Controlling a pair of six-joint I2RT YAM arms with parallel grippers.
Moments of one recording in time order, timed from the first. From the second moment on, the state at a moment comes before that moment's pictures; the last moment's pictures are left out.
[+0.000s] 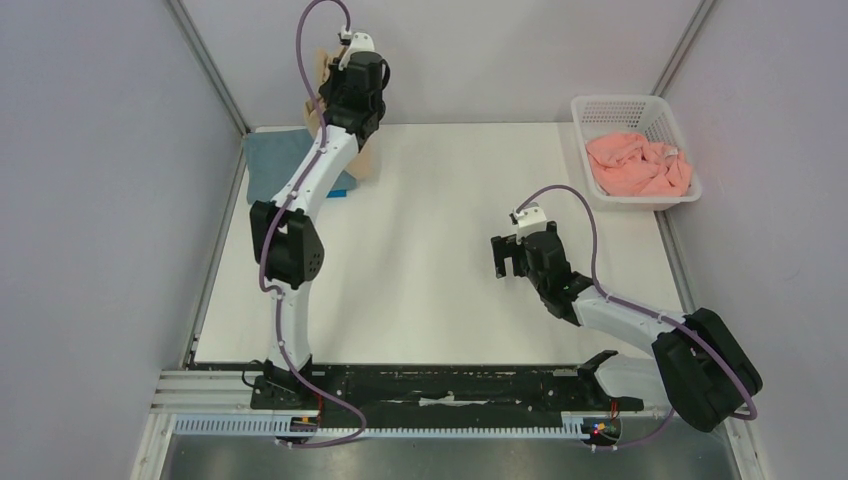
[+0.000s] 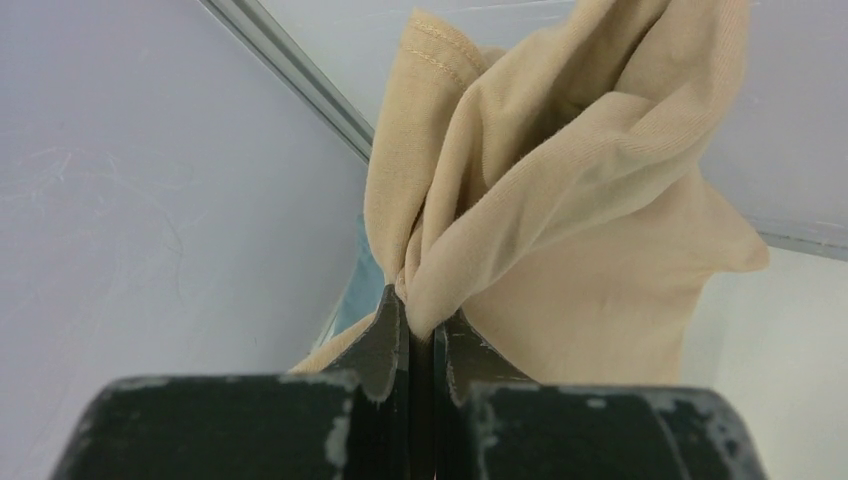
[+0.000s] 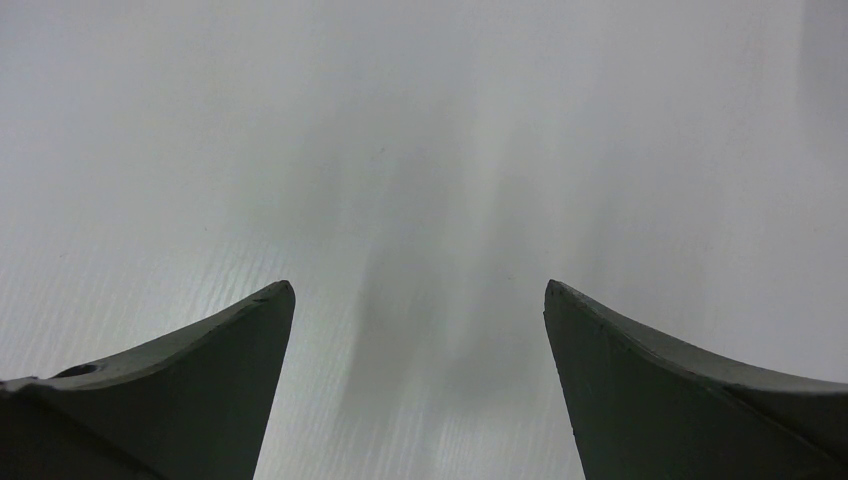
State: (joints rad) left arm -0.35 2.14 2.15 -0.28 -0.93 0.23; right arm 0.55 1.22 0.43 0.28 0.29 0.07
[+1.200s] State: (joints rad) left arm 0.02 2.24 1.81 -0.07 -0.86 0.00; right arm 0.54 1.35 0.47 0.27 0.29 0.10
